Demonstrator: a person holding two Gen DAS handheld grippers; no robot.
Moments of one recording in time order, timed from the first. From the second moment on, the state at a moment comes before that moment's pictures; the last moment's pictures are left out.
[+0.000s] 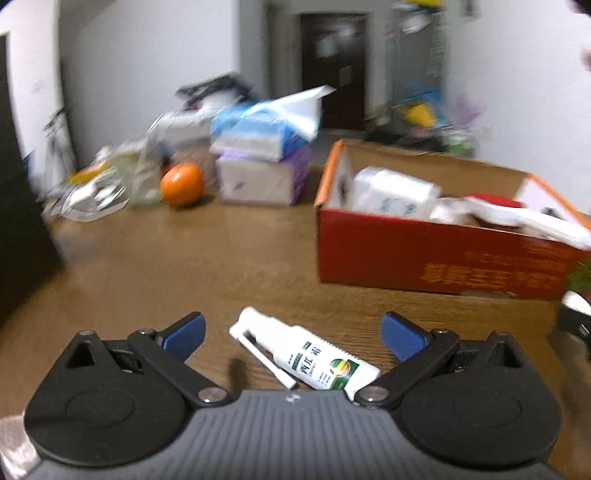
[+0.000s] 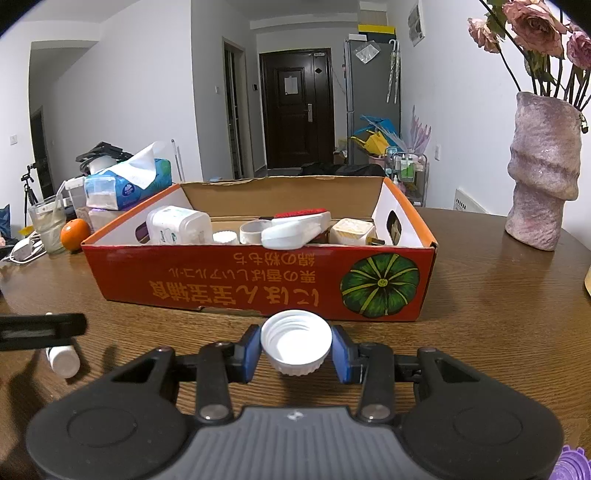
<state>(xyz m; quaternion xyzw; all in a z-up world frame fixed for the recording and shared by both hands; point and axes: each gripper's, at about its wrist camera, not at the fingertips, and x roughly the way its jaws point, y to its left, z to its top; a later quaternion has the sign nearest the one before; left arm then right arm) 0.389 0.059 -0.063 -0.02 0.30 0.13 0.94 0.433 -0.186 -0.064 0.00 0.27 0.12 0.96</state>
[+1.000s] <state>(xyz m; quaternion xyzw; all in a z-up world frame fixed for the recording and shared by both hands) 0.395 0.092 -0.083 0.09 0.31 -0.11 0.94 0.374 -0.174 -0.070 0.01 0.26 0.06 0.96</state>
